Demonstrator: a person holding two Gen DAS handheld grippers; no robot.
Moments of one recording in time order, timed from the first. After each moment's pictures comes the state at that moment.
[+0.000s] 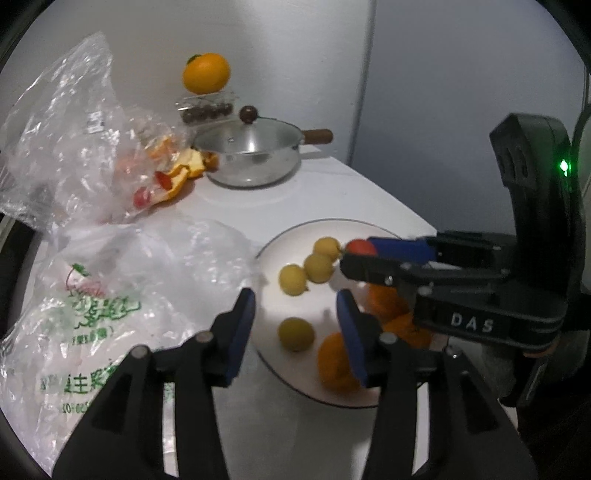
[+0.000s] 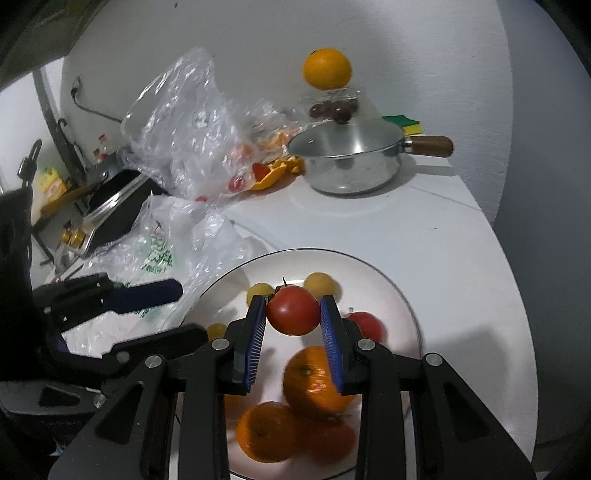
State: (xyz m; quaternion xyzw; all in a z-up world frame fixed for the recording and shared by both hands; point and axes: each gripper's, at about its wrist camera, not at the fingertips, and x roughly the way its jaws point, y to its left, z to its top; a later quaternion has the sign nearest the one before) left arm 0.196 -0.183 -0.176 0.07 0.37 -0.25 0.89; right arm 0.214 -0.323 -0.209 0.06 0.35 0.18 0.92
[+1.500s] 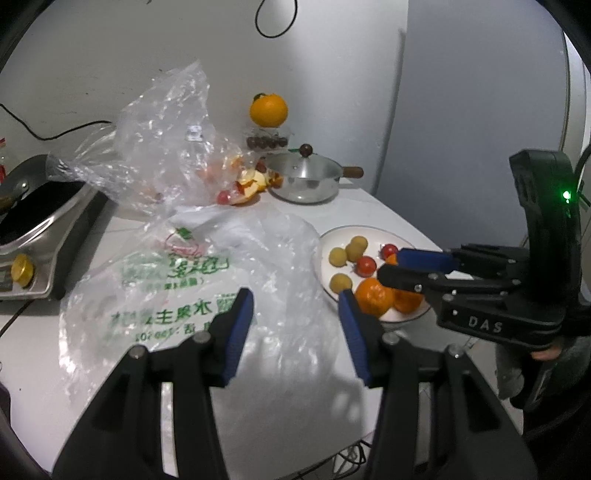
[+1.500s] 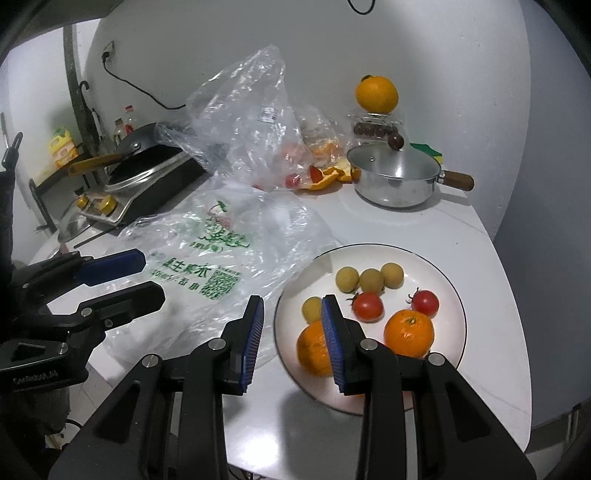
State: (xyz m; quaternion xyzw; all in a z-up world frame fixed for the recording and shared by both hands) left arm 0.104 -0.085 -0.138 0.02 0.31 -0.20 0.93; right arm 0.137 -0.248 -0.171 -0.01 0.33 0.17 0.93
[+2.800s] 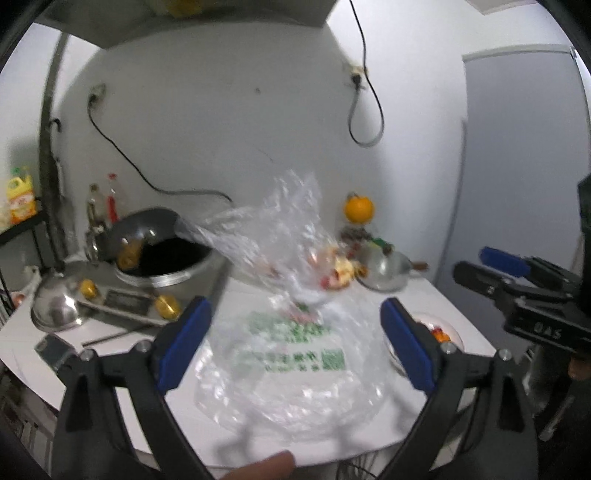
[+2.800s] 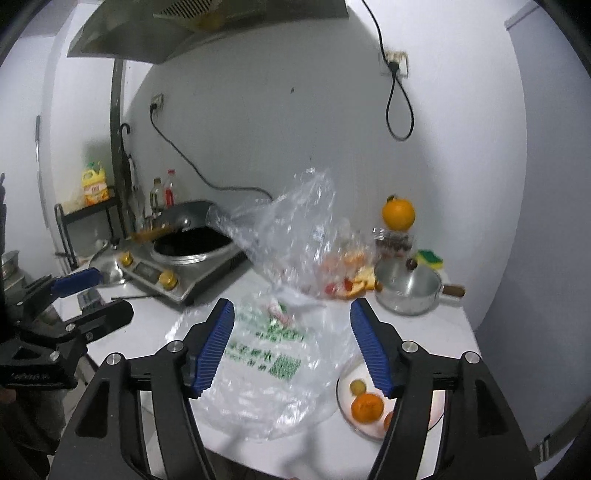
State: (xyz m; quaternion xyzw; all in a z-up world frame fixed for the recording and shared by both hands) left arm 0.012 0.013 -0.023 -0.02 0.17 -0.05 0.98; right arm 0.051 -0.190 -0.045 -0.03 0.16 0.17 0.97
